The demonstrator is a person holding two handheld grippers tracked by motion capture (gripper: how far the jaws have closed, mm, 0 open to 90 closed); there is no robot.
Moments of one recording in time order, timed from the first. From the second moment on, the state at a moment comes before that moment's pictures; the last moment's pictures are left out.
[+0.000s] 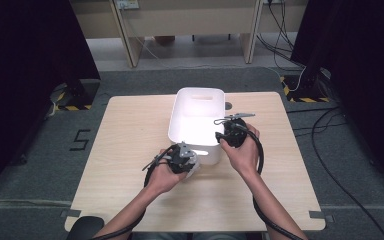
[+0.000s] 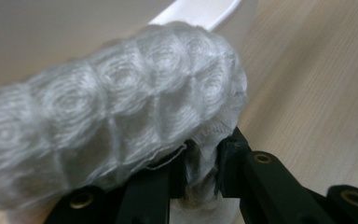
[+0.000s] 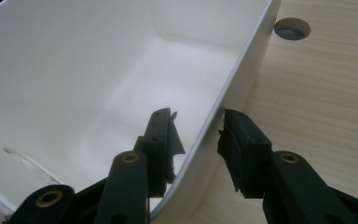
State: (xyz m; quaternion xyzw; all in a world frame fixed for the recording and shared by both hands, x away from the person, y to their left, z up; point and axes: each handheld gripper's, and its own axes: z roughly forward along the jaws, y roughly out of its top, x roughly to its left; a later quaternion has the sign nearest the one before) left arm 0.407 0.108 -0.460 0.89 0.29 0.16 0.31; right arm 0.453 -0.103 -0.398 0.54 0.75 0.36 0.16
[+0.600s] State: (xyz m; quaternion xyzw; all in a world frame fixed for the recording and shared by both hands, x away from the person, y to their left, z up) left arm 0.408 0.101 -0.465 0.89 0.29 0.16 0.31; right arm 0.453 -0.103 -0.398 0.54 0.75 0.36 0.16
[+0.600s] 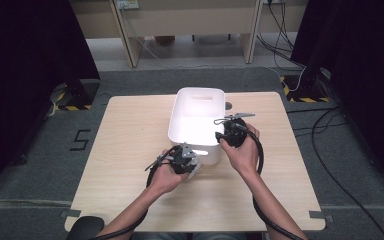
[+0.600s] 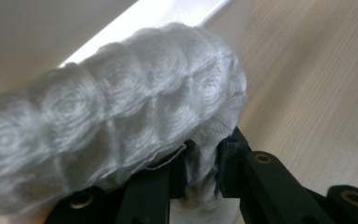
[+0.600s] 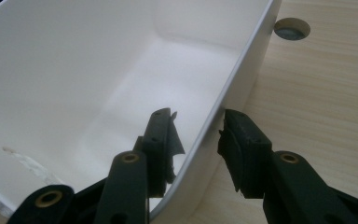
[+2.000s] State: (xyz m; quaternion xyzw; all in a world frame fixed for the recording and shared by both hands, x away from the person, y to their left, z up) left arm 0.401 0.101 -0.422 0.88 0.28 0.17 0.35; right arm 0.454 -0.102 -0.398 0.54 0.75 0.36 0.16
